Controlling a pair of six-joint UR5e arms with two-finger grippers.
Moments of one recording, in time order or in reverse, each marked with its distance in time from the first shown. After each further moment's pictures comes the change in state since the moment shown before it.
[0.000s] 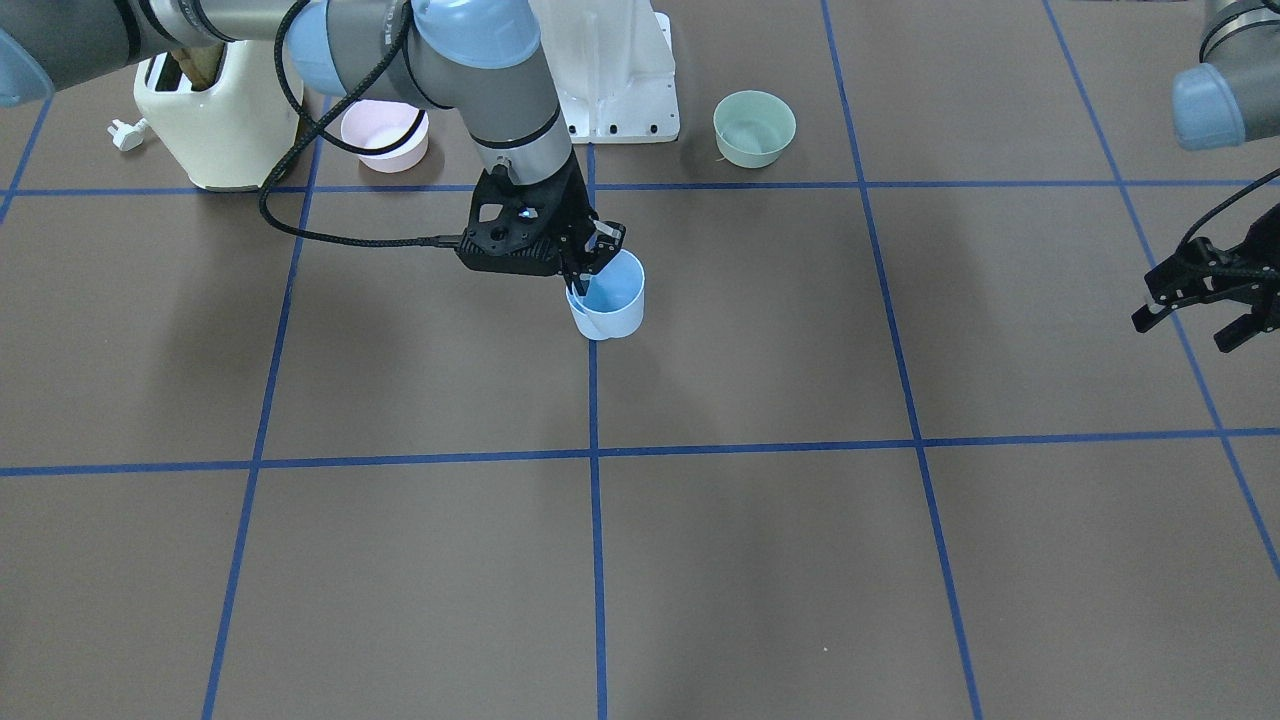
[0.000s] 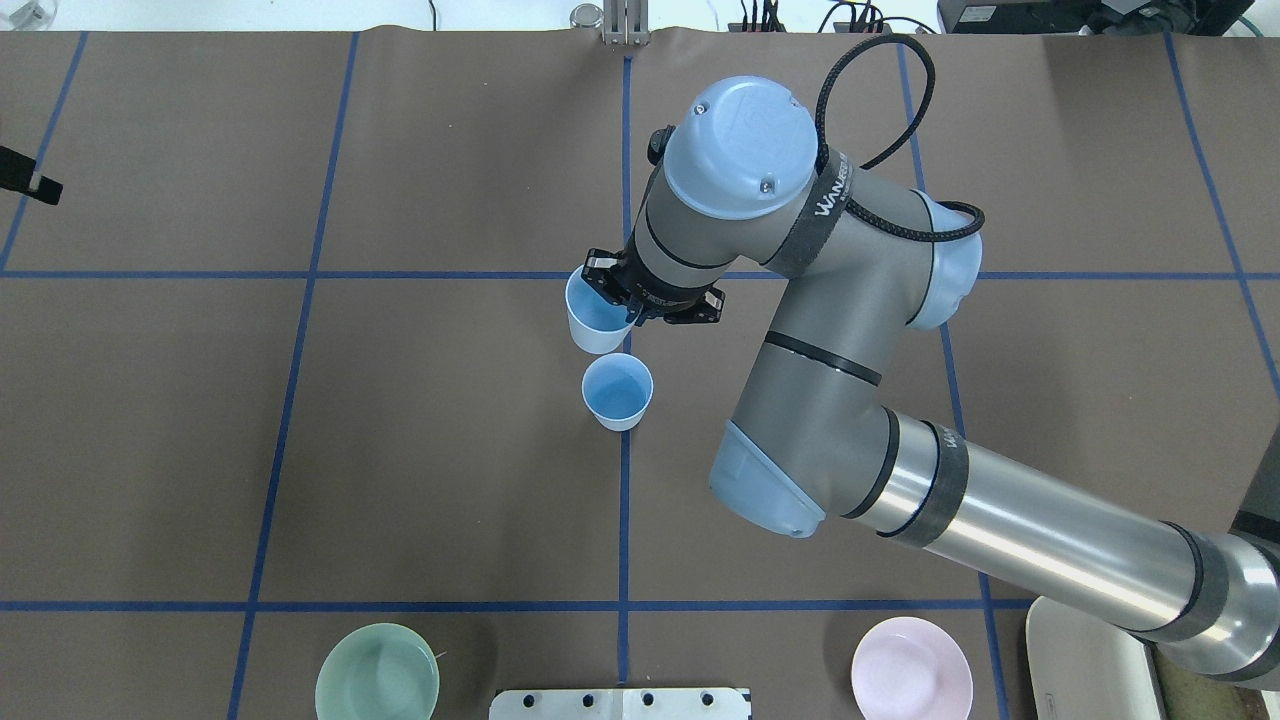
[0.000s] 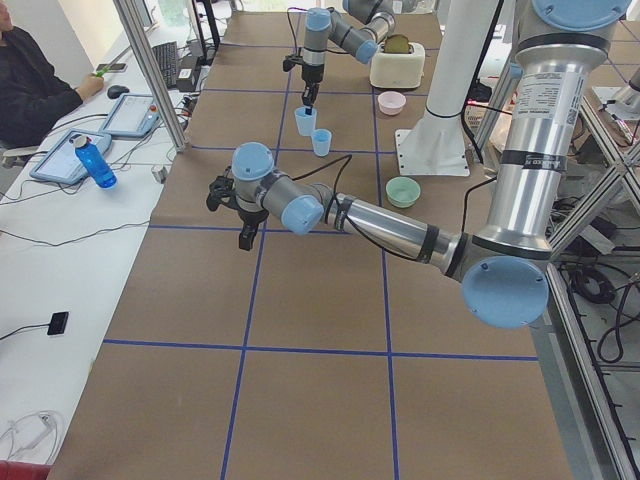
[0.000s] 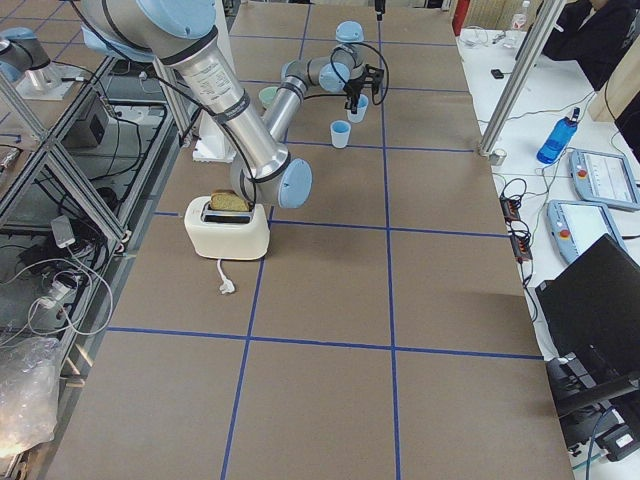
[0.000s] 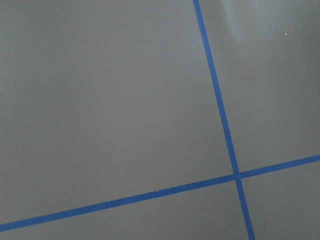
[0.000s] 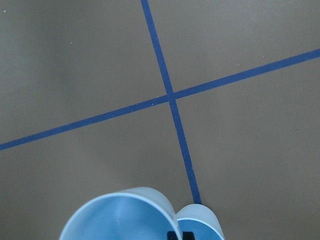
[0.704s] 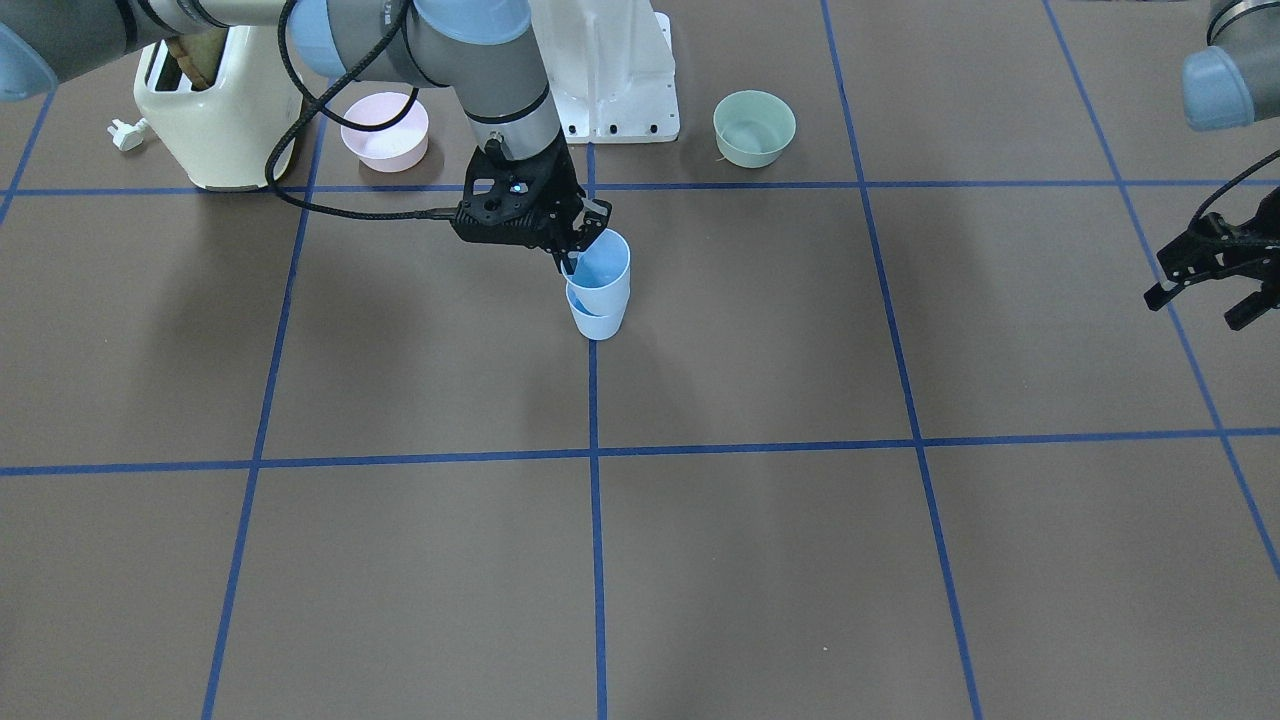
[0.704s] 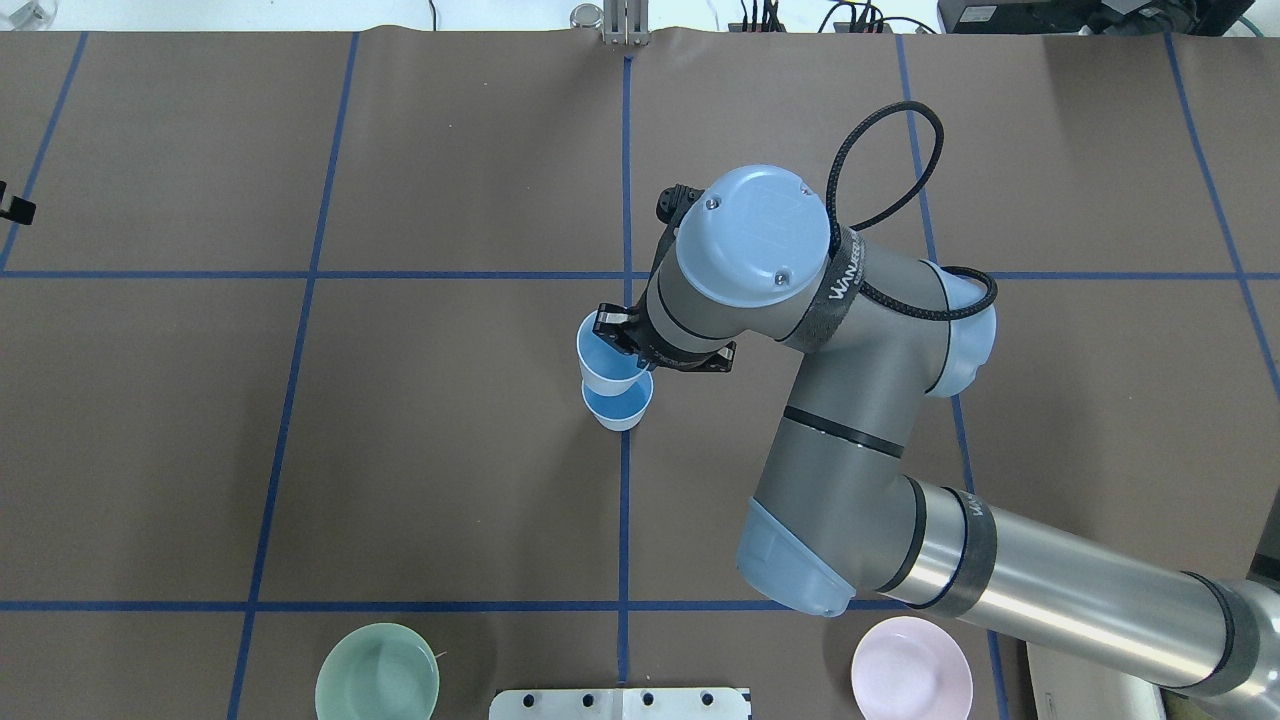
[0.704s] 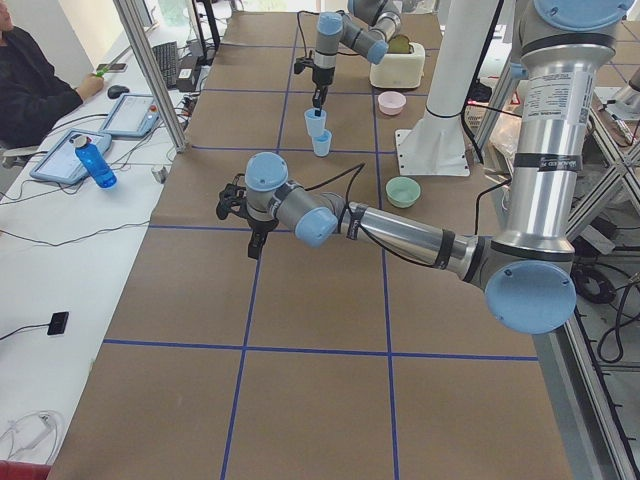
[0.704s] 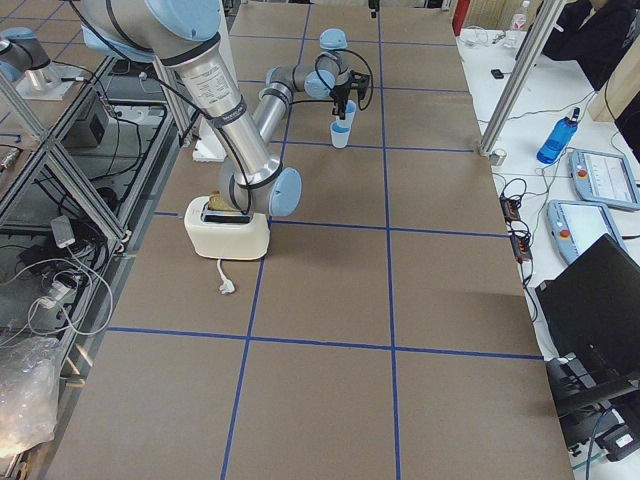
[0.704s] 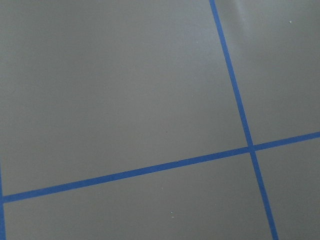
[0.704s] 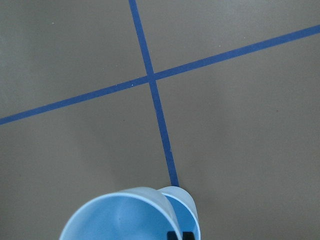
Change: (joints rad) left arm -0.006 0.049 -0.022 -0.037 0.004 -0.008; right arm -0.075 -0.063 0.076 -0.005 -0.075 0.022
